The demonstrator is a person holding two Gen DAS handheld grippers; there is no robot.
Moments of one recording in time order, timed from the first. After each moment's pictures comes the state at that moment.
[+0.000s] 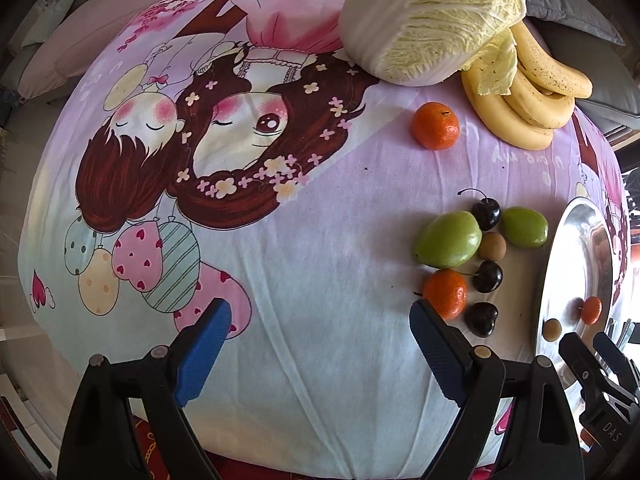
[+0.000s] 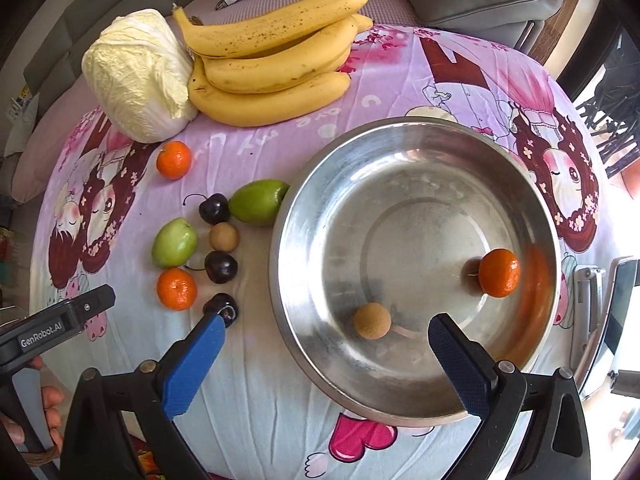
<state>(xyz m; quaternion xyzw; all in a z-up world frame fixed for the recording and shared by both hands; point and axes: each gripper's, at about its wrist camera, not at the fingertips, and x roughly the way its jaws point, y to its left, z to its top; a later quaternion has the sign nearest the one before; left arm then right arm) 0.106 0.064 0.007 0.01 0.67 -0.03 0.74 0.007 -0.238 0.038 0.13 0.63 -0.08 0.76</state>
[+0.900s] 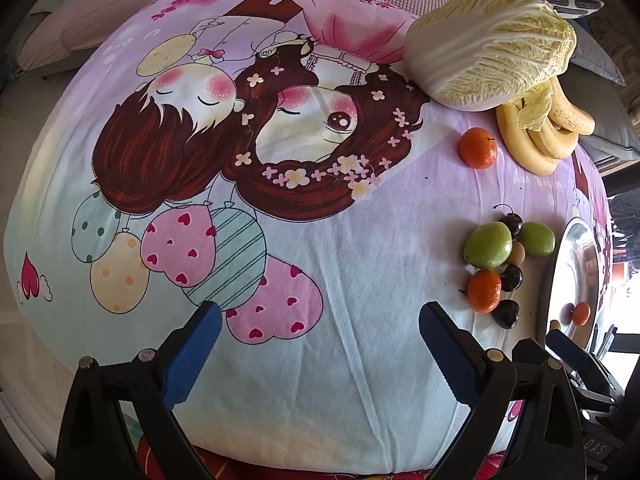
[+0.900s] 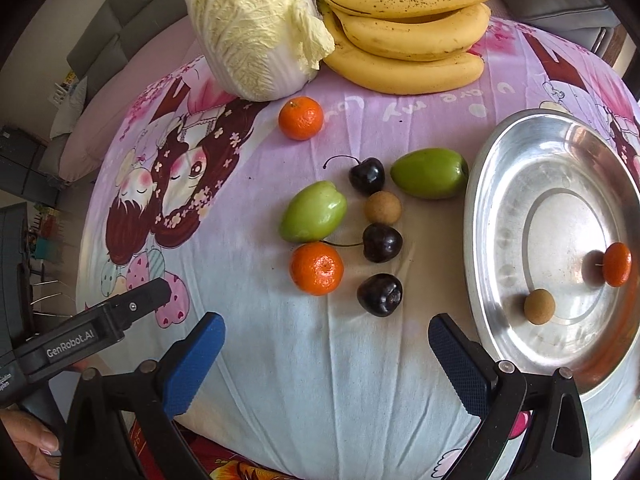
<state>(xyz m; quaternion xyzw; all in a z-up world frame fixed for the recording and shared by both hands) 0.083 0.227 -0.013 -0.05 0.66 -0.05 0.75 0.021 -0.147 0.027 0.17 0.62 0.02 0.76</state>
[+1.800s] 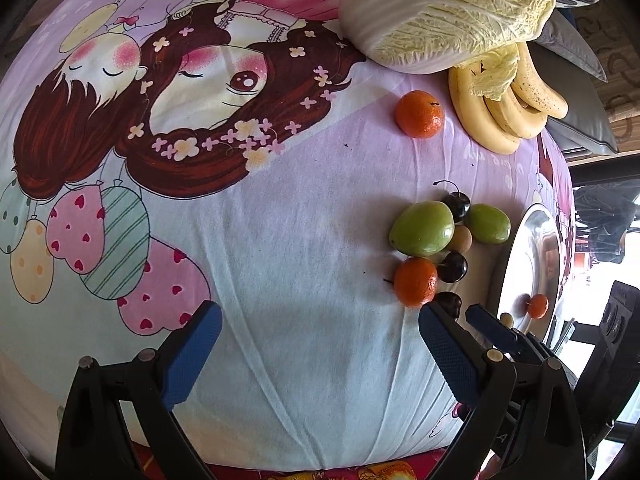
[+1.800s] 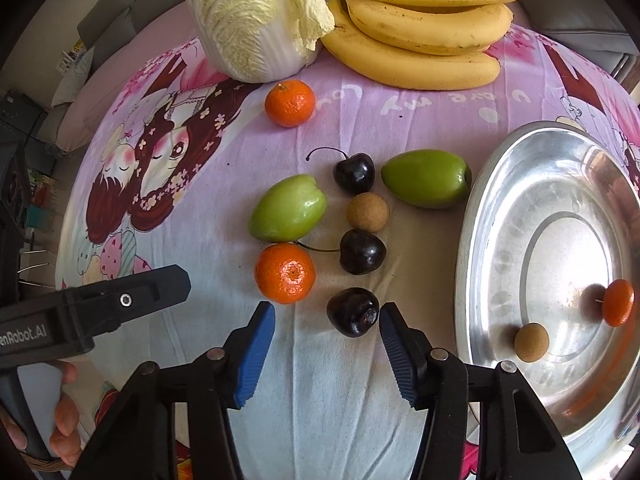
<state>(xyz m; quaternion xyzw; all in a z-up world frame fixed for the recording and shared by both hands) 0.086 0.221 -0.032 -0.11 0.70 -0.12 0.70 0.031 -0.154 0.000 0.12 0.64 0.04 0.76</state>
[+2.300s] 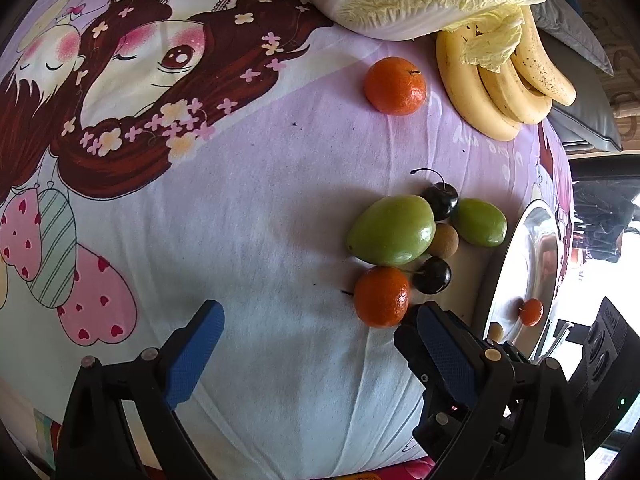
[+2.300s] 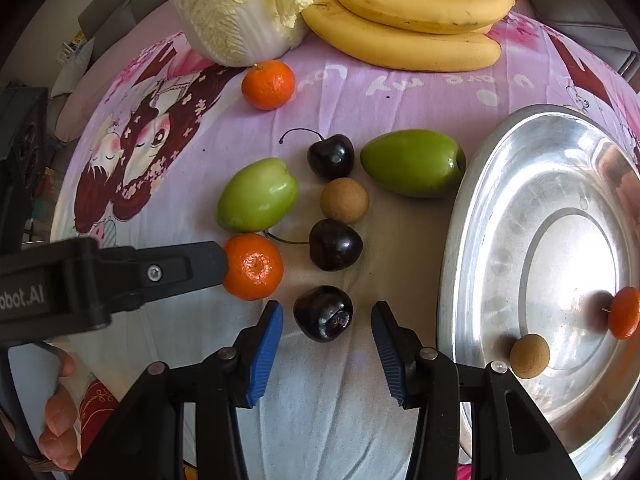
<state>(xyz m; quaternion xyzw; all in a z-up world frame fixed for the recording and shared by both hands) 0.098 0.147 -0.046 -0.12 0.72 -0.13 0.67 0.030 -0.165 -0.019 0.11 0.65 0.05 0.75</state>
